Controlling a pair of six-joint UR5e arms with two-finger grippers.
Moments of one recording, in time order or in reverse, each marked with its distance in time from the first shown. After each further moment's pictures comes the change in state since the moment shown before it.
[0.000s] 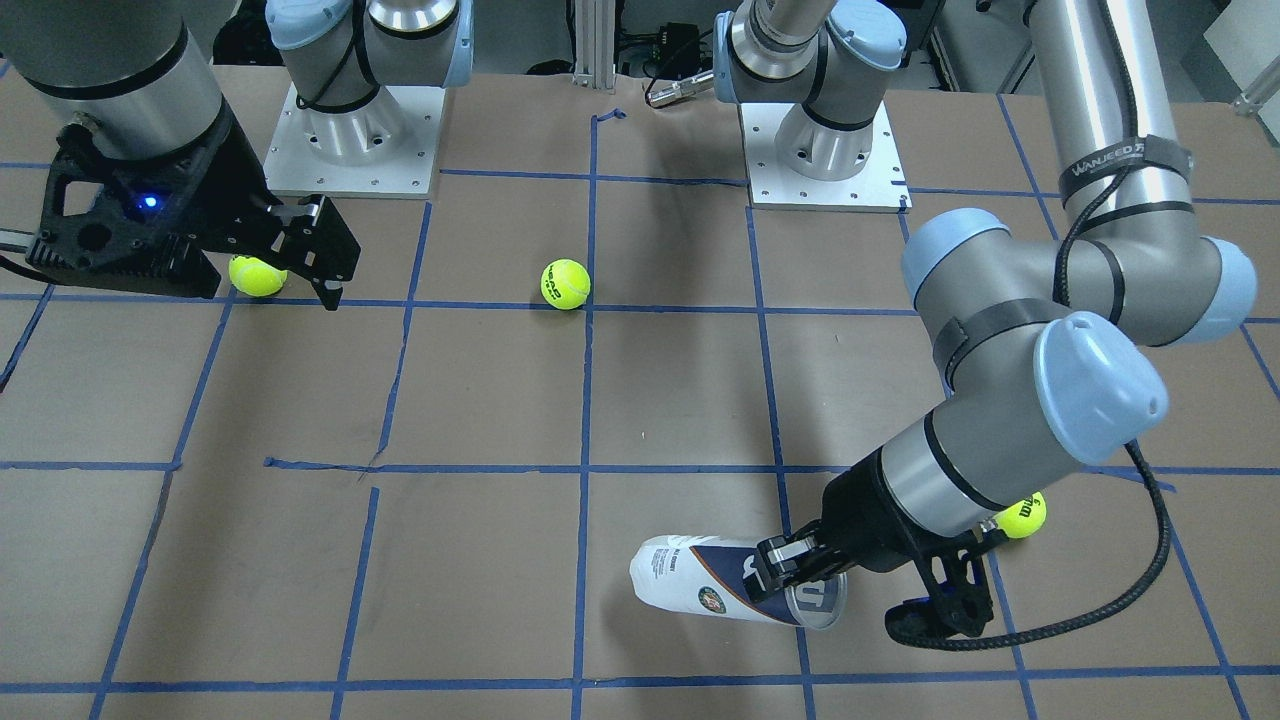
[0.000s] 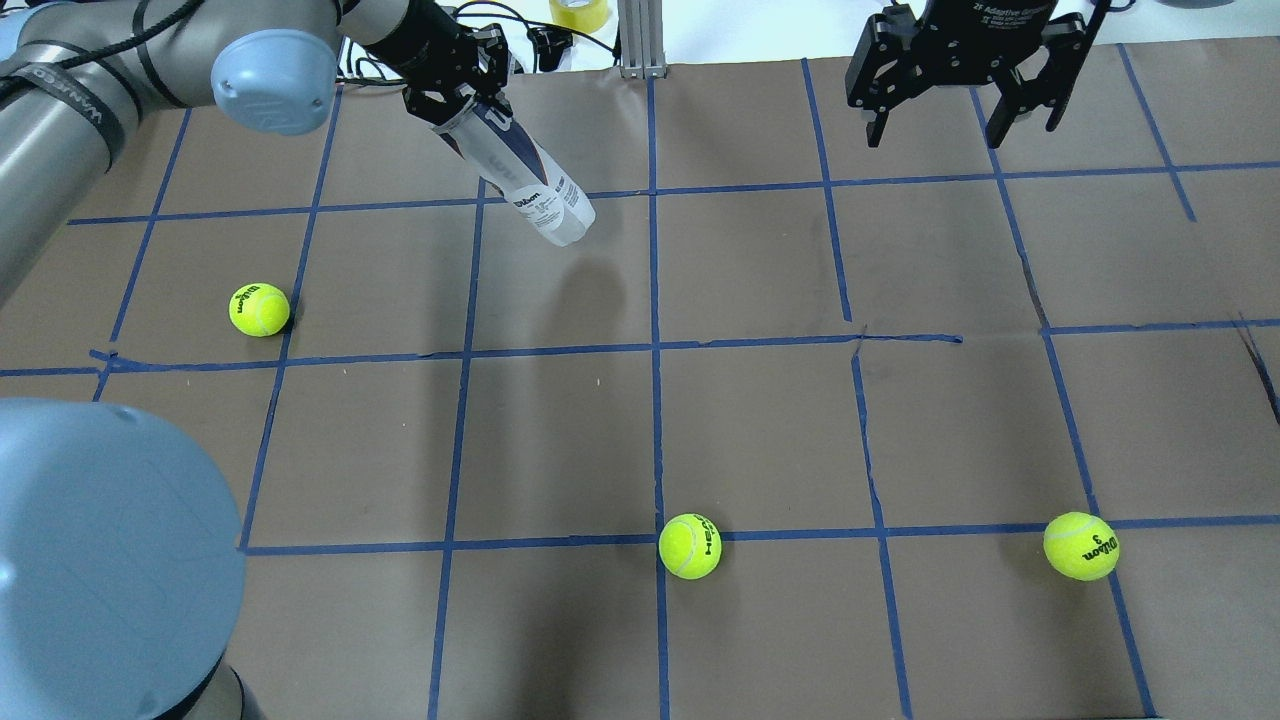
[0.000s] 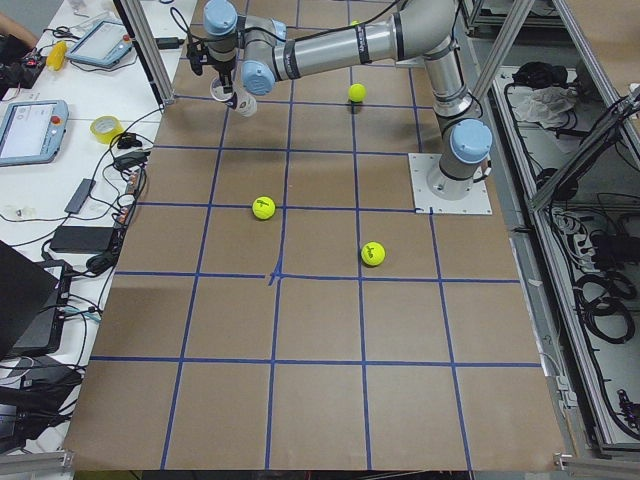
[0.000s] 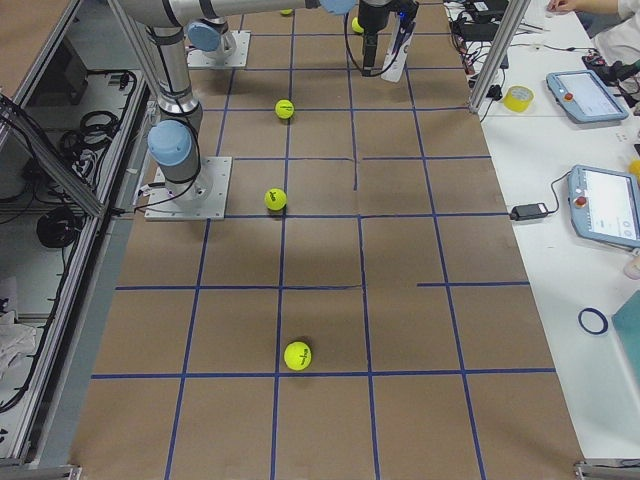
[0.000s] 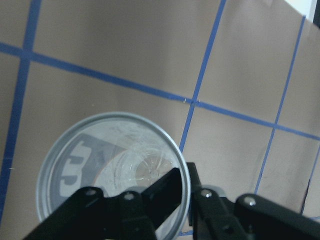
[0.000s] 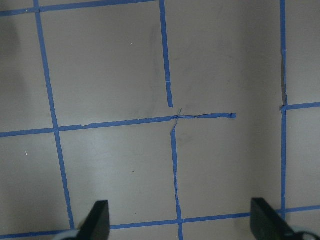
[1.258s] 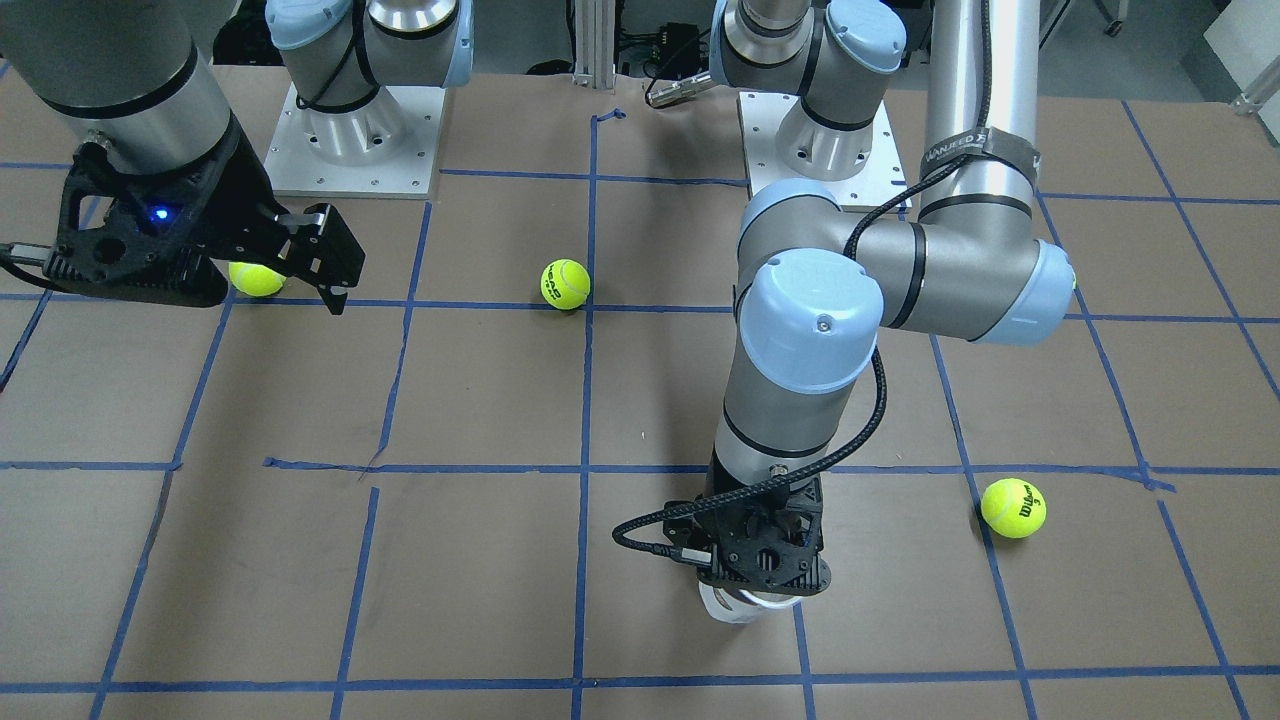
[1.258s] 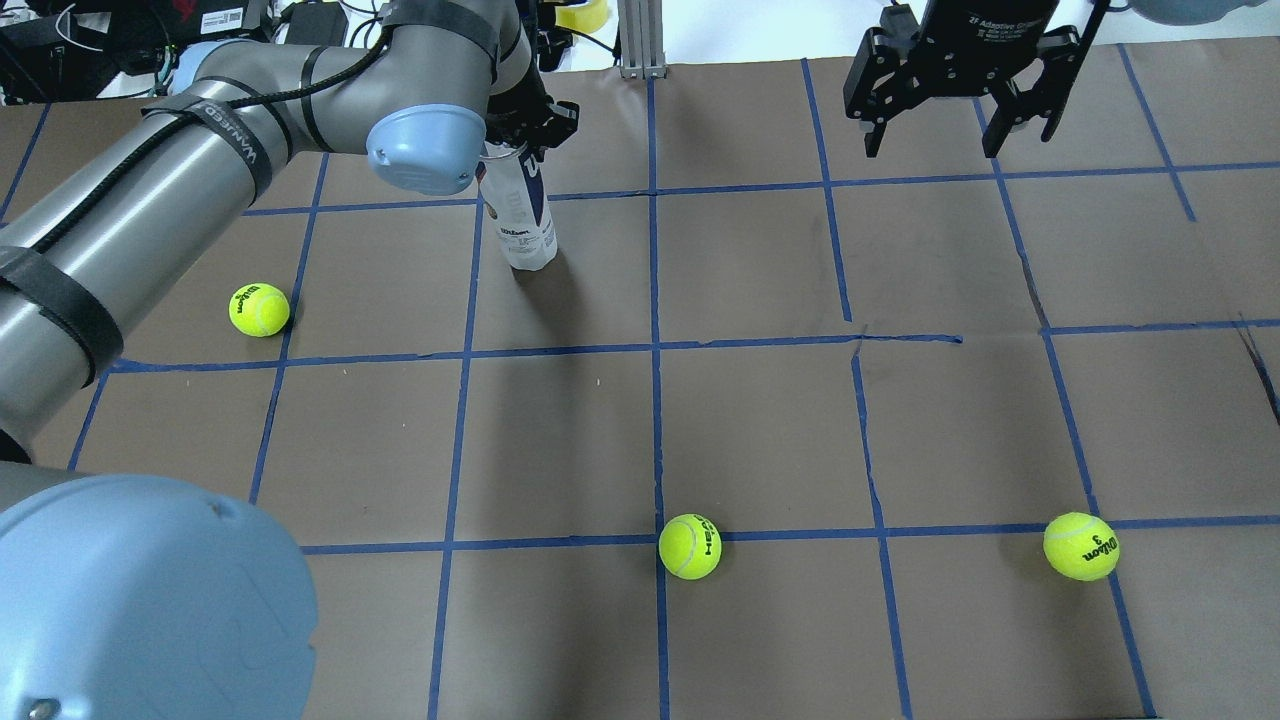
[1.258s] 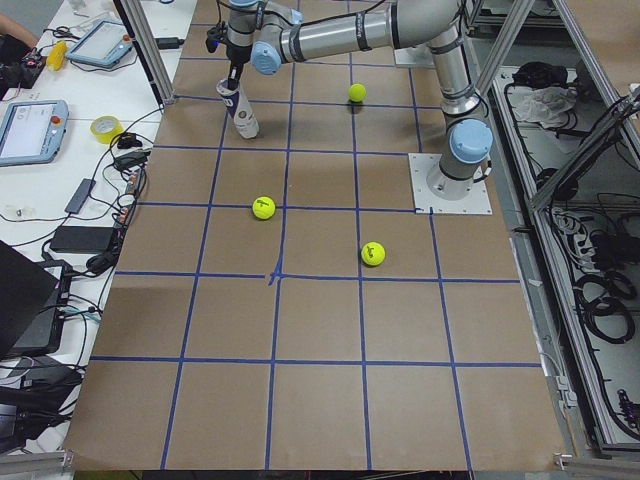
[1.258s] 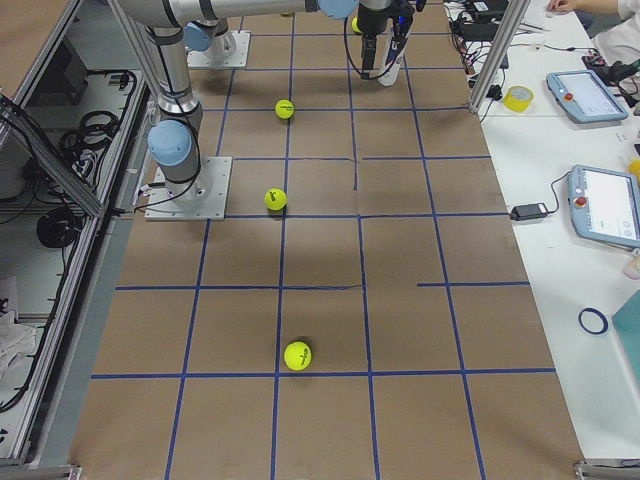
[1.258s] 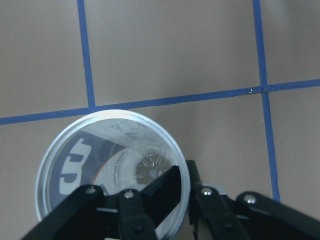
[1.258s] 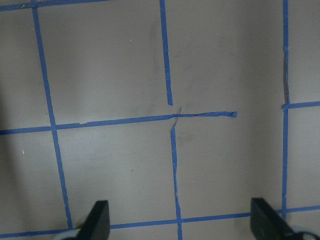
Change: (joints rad) left arm -0.170 -0.006 -0.092 0.140 0.327 0.235; right arm 0.000 -0.002 0.019 -0.012 -0.001 -0.009
